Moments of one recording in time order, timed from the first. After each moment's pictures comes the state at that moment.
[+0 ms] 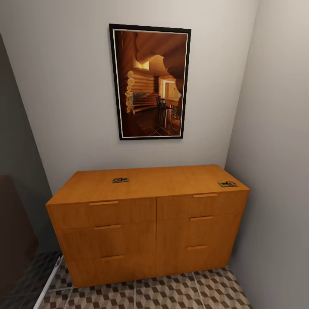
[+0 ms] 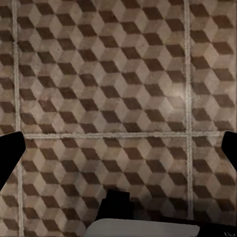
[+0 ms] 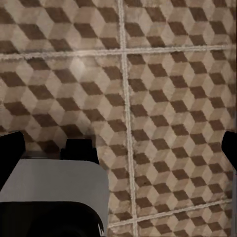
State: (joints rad) left arm -0.22 -0.04 0.04 -0.28 0.00 0.08 0.16; right arm -0.15 -0.02 0.03 -0.19 0.07 0.06 -0.16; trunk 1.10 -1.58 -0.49
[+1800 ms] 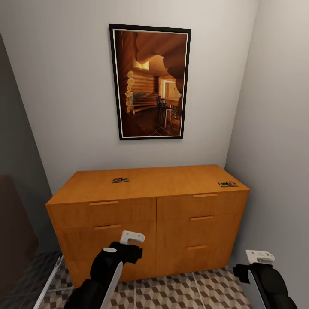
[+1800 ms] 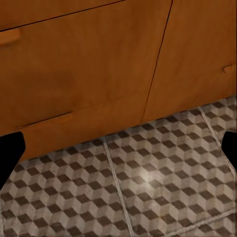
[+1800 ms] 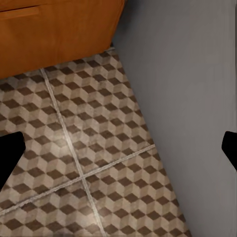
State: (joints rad) left arm -0.23 -0.15 -0.27 -1.51 -0.01 0.95 0.15; right arm -0.14 -0.06 -0.16 -1.50 0.06 1.04 -0.16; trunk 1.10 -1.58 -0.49
